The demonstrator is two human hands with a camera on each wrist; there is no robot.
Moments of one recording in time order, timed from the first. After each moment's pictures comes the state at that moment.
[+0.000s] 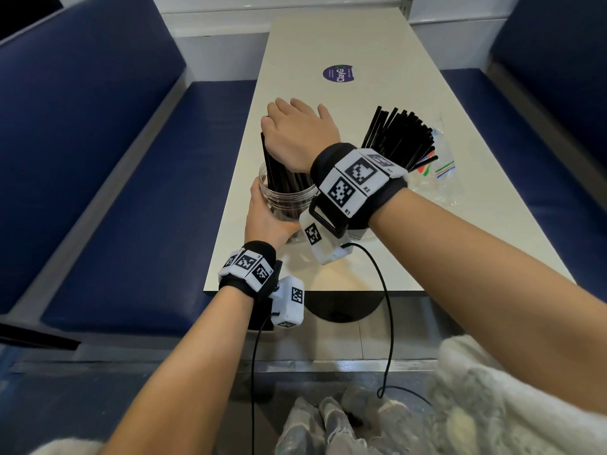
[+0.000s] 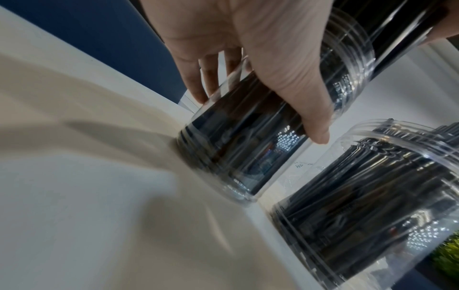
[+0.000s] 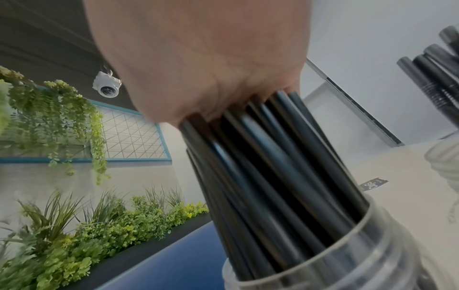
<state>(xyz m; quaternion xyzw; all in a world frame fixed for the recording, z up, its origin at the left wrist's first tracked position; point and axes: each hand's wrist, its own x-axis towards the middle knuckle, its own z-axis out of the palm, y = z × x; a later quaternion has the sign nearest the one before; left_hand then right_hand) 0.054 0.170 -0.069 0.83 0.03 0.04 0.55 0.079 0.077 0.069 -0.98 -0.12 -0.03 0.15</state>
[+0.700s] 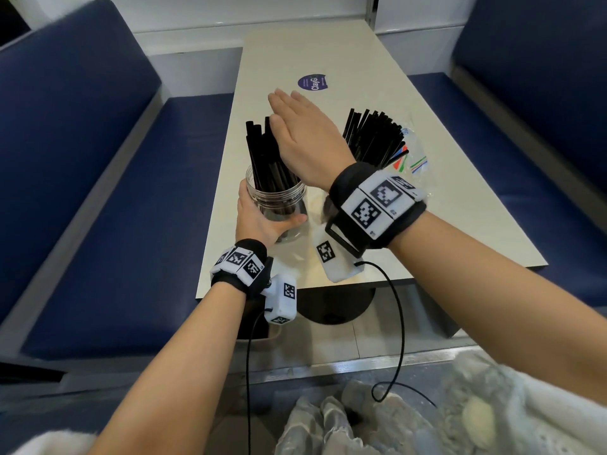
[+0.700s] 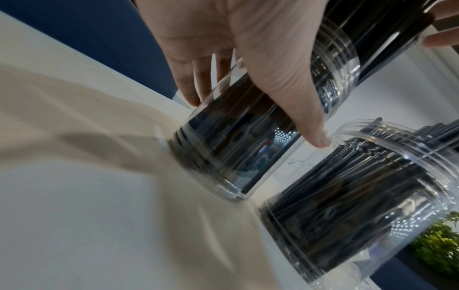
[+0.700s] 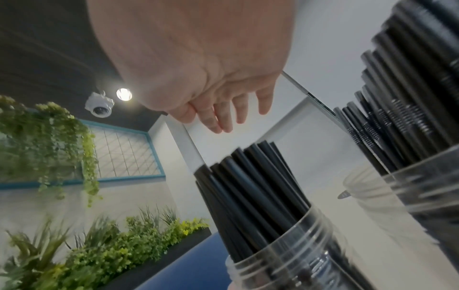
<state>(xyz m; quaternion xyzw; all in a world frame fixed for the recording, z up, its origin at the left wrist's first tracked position) 0.059 0.167 -0.068 0.84 0.02 0.04 0.53 0.043 0.048 0.071 -0.95 -0.12 -0.13 0.27</state>
